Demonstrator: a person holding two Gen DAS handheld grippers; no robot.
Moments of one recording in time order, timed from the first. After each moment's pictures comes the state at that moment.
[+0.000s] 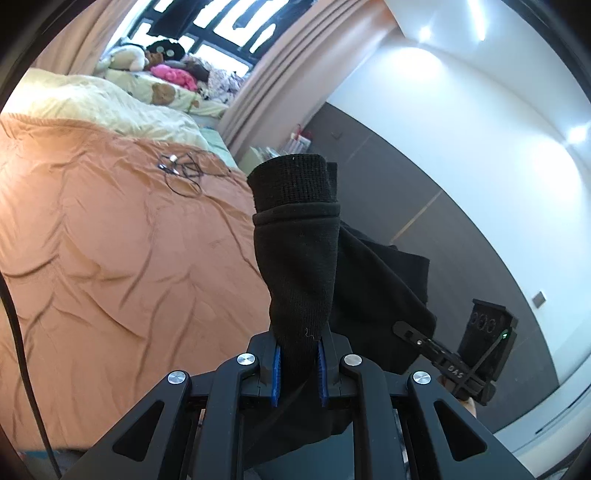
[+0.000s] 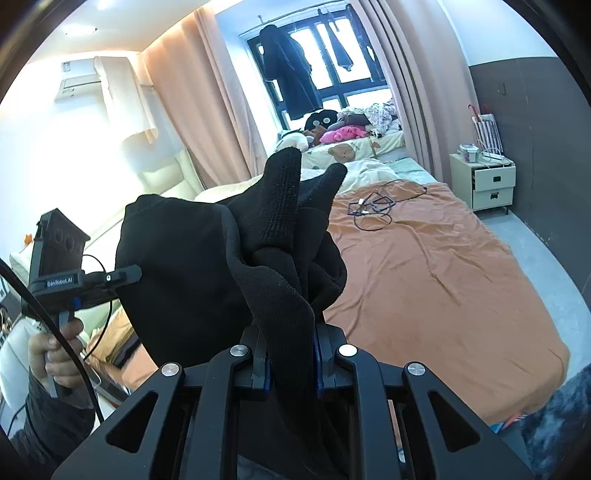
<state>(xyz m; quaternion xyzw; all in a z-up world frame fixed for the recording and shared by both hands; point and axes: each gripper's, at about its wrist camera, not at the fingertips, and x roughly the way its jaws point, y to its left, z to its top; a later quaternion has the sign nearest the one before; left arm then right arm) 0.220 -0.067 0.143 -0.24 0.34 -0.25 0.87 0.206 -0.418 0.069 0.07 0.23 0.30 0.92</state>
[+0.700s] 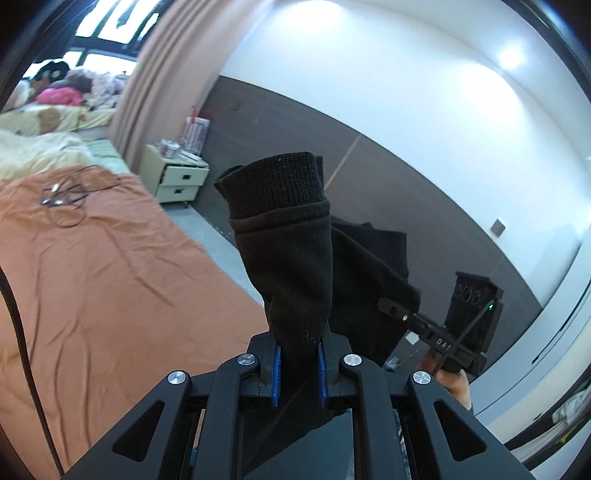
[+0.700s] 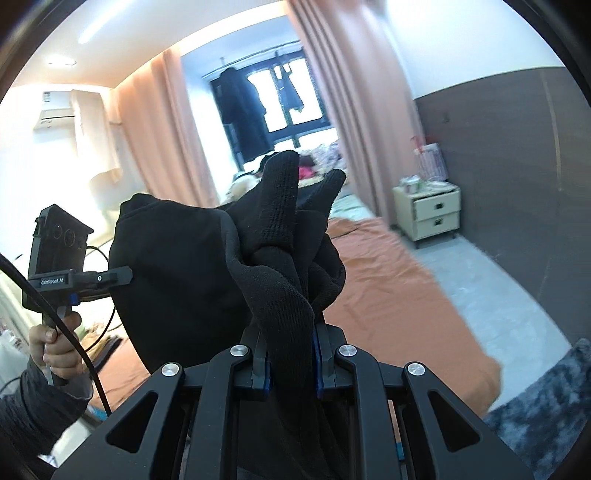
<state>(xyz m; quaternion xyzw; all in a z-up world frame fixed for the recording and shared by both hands) 0.310 -0.248 0.148 -0.14 0.32 -0.42 0.84 0.202 -0.559 0.072 0.10 0.16 0.22 0.96</state>
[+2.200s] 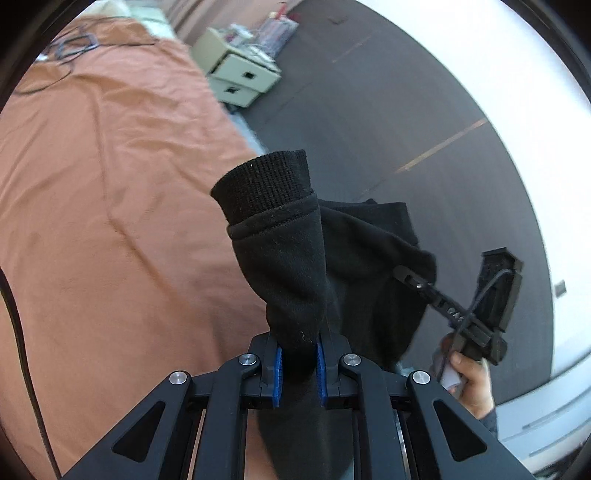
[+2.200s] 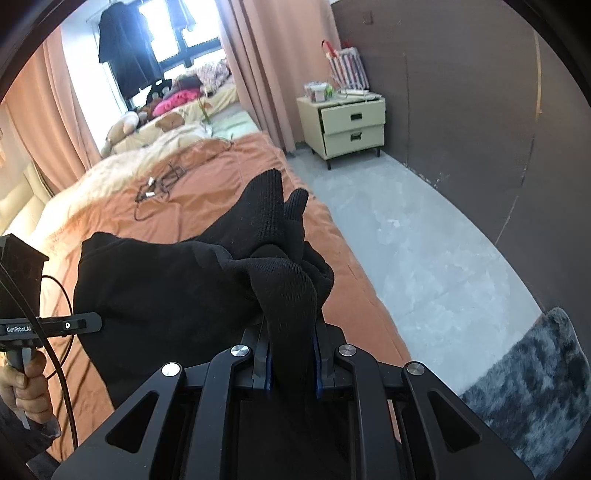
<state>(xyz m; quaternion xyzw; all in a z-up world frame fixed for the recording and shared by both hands) 0.584 -0.321 -0.101 -0.22 0.49 -0.34 0.77 0.430 -0.477 0.048 0.09 0.35 0.06 0.93</state>
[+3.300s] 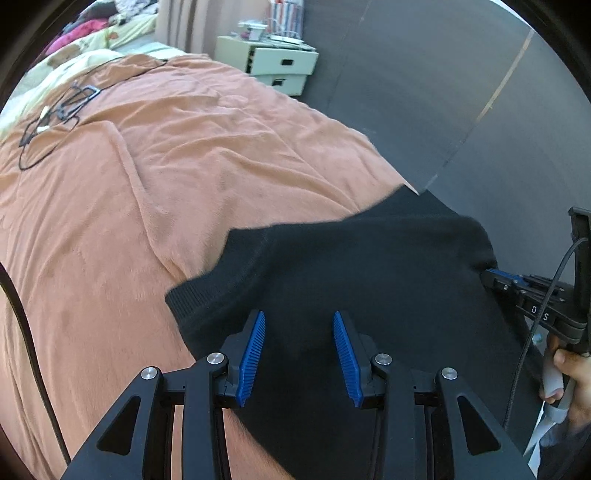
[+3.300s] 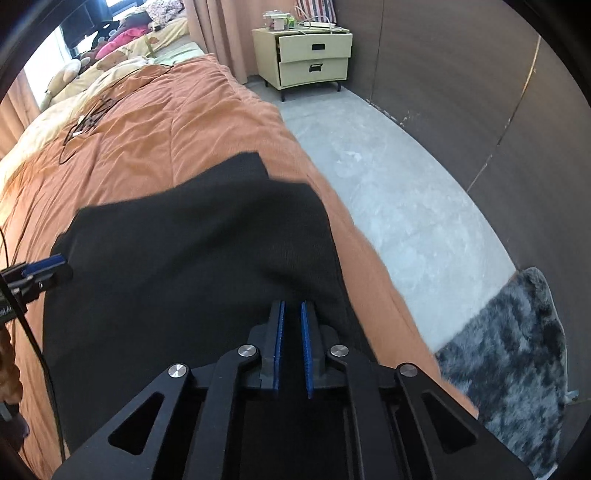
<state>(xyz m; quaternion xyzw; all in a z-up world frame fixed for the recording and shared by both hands) 0.660 -0.377 -0.167 -0.01 0.51 -0.22 0.83 0.443 -0.510 -0.003 0.07 0.46 -0.03 0.88</state>
